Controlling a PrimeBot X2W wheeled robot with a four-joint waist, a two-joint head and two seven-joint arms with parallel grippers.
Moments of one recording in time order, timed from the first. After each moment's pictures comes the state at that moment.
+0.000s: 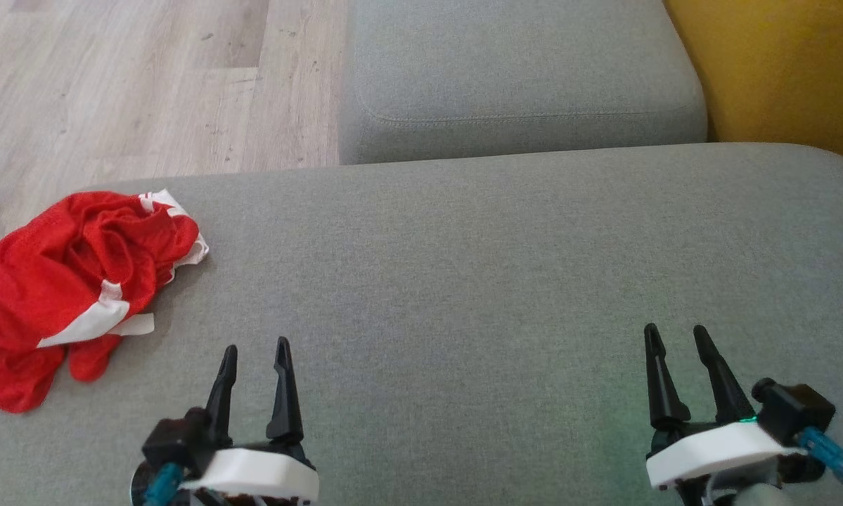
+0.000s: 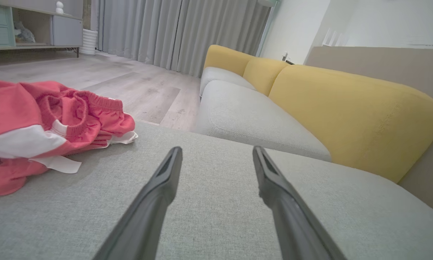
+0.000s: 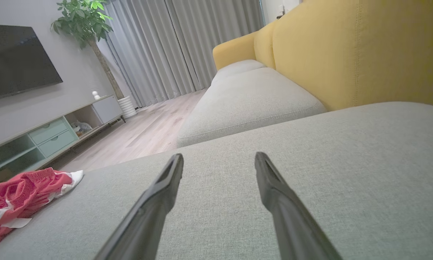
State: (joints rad) left arm 0.03 0.04 -0.23 0.21 -0.41 0.03 -0.17; right arm 0.06 -0.04 0.06 0.24 0.32 0.13 -0.17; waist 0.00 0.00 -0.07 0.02
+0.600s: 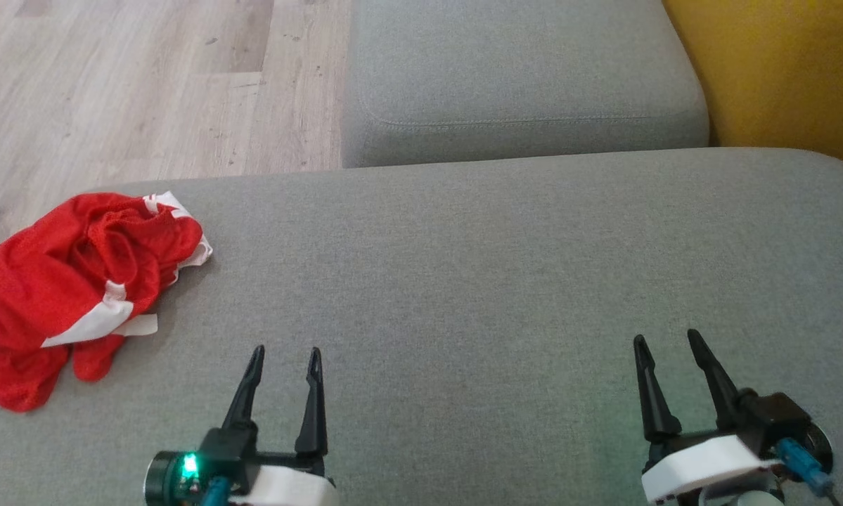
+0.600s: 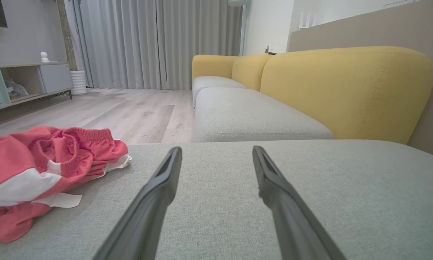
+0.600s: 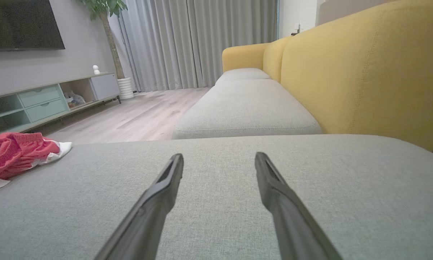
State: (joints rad) left arm 0.03 0.04 -0.28 0.23 -0.18 0.08 -0.22; right arm 0.08 -0.04 0.06 0.24 0.11 0.13 -0.22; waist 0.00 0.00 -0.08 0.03
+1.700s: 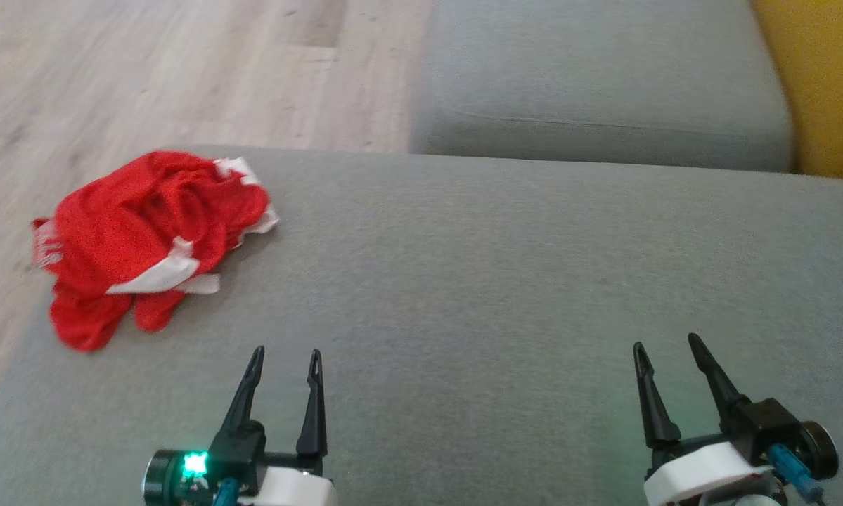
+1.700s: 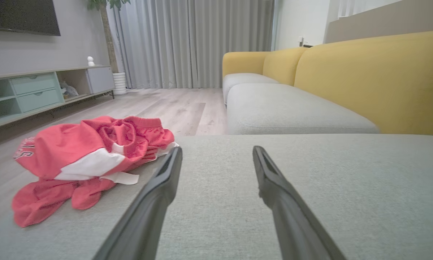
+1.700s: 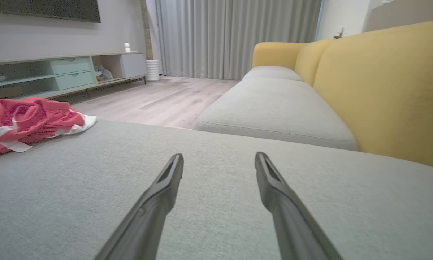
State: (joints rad) left arm 0.01 0.05 -0.29 0.28 -0.11 0.11 -0.25; right arm 0.08 -0.04 0.03 0.26 0.00 0.13 -0.25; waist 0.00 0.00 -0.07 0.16
